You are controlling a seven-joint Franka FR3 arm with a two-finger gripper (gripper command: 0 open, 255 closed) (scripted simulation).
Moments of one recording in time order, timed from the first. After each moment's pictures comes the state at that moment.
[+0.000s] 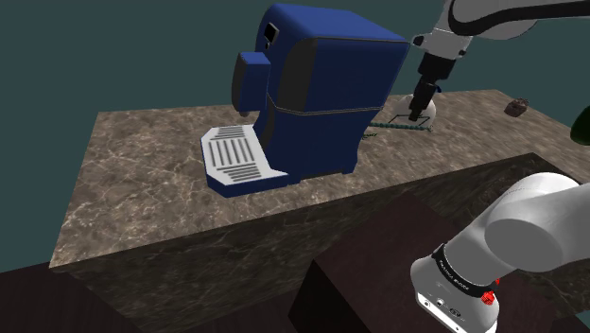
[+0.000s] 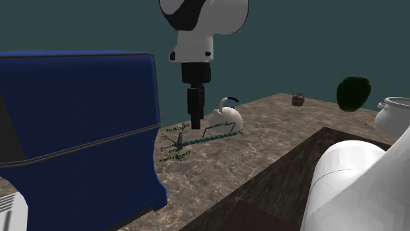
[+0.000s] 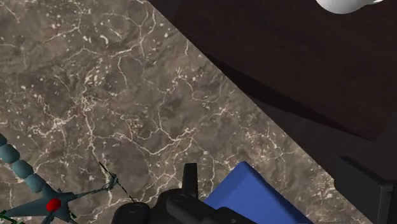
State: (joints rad) arm -0.01 -0.55 -0.33 -2.44 -0.13 1.81 -0.76
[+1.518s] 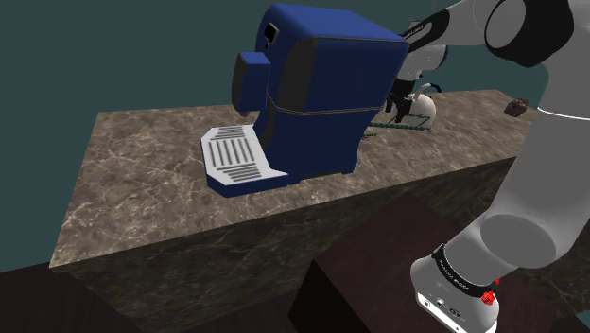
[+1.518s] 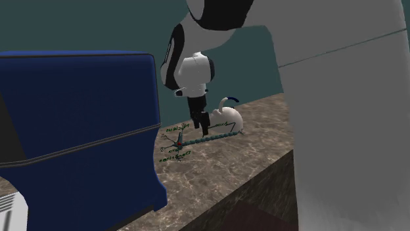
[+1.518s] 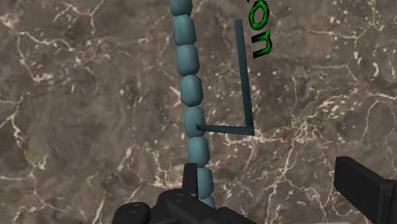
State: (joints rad) arm -0.07 0.36 -0.56 -1.91 0.10 2.14 -1.70
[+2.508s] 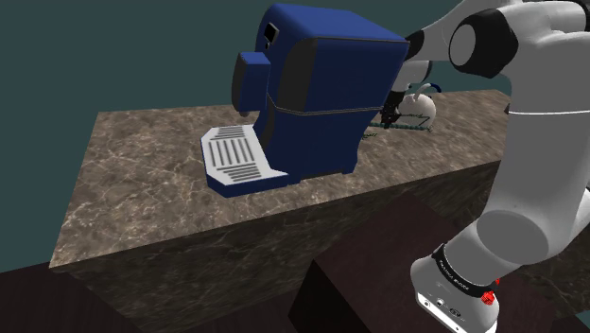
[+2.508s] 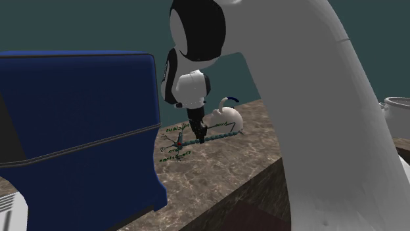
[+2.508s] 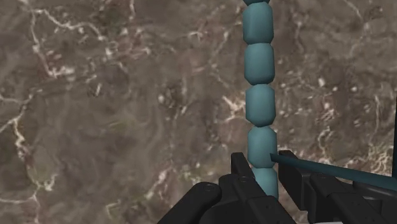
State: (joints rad) arm -0.15 0.56 -0.50 -1.79 0.18 2.20 -1.82
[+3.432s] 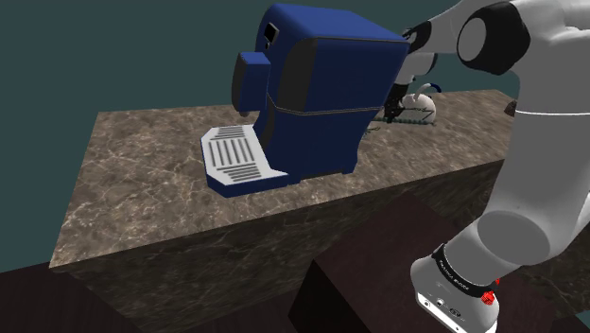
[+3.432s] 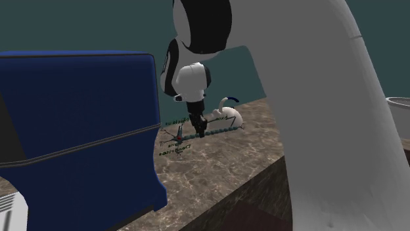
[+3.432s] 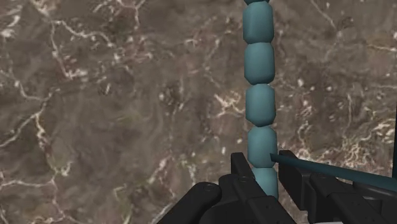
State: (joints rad) arm -0.14 0.51 -0.52 -1.78 0.15 2.15 -1.81
